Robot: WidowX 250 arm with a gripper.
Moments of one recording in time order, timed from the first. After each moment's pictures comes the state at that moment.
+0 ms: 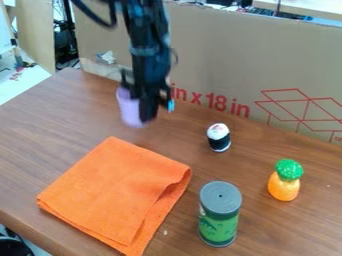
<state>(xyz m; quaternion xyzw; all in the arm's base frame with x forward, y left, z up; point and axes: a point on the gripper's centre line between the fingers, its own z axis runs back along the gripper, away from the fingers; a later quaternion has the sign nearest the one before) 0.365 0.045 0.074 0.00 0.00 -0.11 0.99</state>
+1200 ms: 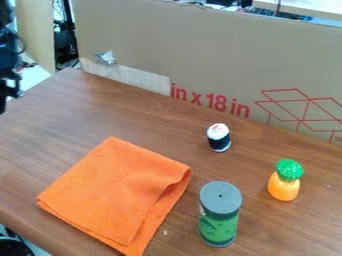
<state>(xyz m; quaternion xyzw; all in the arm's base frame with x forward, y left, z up) 0.229 0.213 0.100 0.06 0.09 0.08 0.99</state>
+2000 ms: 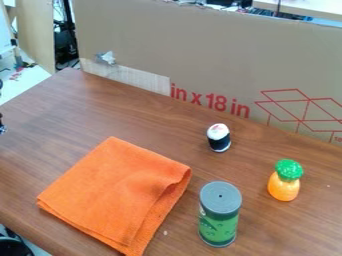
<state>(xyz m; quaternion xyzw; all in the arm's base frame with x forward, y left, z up) 0.228 0.256 0.032 0.02 0.03 0.06 1.00</state>
